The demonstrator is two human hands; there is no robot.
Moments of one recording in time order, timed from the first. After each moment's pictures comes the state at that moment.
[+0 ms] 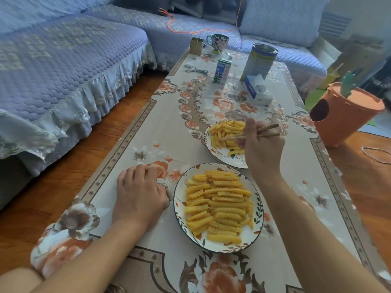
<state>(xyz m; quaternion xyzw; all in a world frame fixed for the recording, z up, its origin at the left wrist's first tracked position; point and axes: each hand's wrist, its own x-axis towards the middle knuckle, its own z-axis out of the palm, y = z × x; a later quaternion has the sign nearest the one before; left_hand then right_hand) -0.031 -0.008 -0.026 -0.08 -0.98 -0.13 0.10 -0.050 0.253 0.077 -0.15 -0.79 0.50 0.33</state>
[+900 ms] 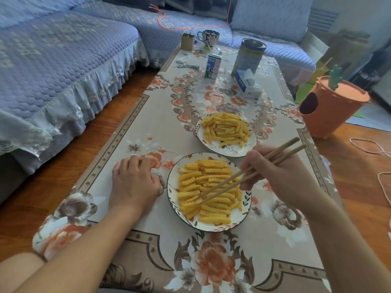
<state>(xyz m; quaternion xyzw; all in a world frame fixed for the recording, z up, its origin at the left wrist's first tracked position) -0.028 -0.008 -0.023 -0.08 -0.98 -0.14 0.10 0.071 0.264 0.133 -0.01 -0.81 0.58 0.04</state>
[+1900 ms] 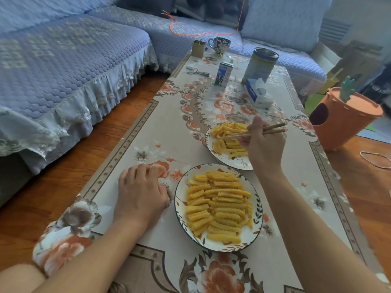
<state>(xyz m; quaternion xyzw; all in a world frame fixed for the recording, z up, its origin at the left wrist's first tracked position) -0.031 -0.008 -0.024 -0.08 -0.98 -0.14 0.10 -0.058 0.257 0.084 -0.19 -0.76 0.54 0.30</state>
